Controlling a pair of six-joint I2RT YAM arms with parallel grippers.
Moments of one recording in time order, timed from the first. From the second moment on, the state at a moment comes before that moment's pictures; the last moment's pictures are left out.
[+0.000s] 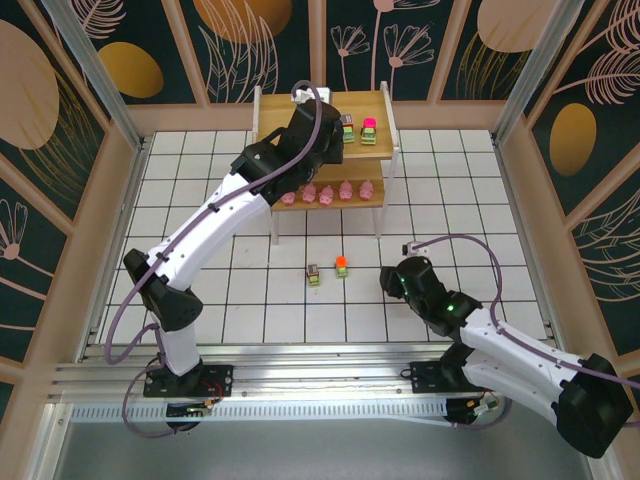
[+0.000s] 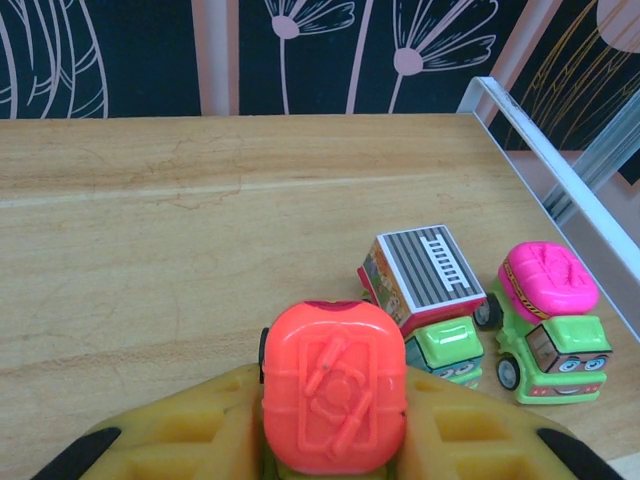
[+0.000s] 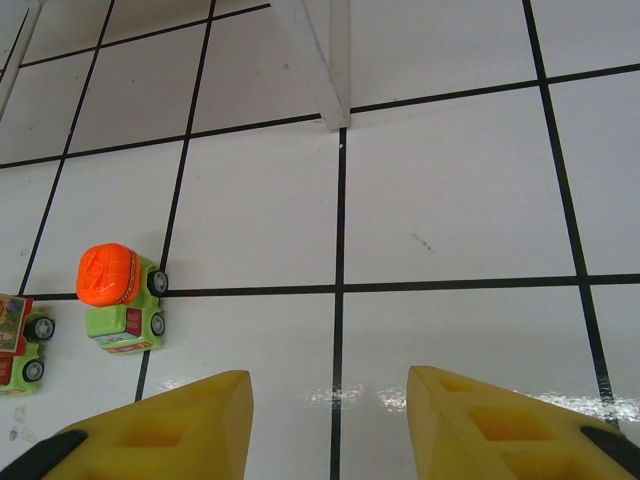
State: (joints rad) left arm -0.81 1.85 2.13 -0.78 -0.47 -0.47; right arm 0.74 0.83 0.35 -0.25 0.32 0.63
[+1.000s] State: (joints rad) left arm -0.78 1.88 2.13 -0.77 -0.43 -0.47; right arm 0.76 0.82 0.35 -0.25 0.34 0.63
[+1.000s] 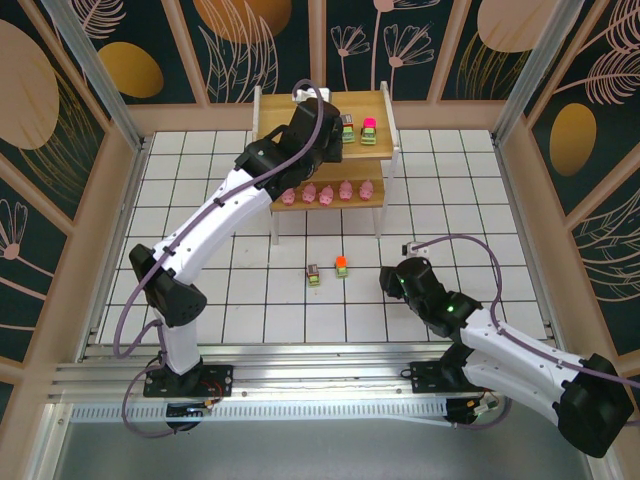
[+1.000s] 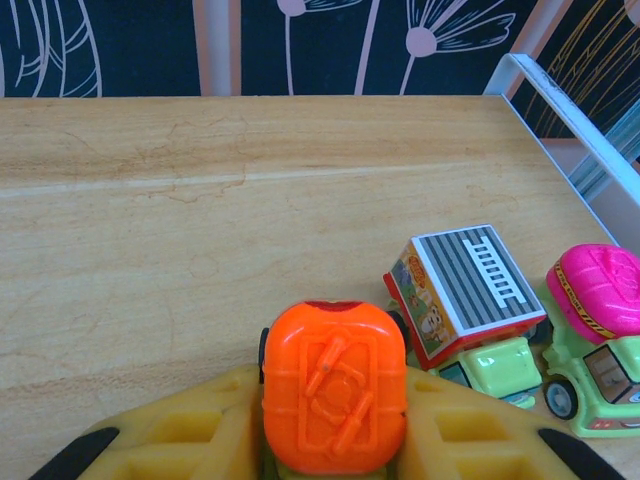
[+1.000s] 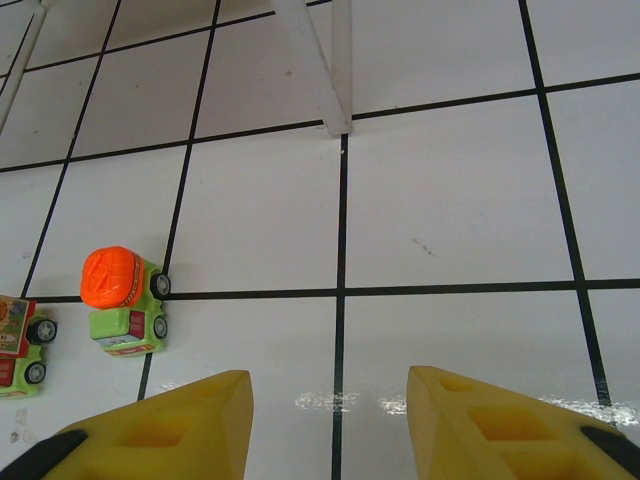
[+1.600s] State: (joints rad) left arm -0.78 1.89 2.12 -0.77 -0.43 -0.47; right arm 0.76 0.82 0.35 -0.25 0.35 0.63
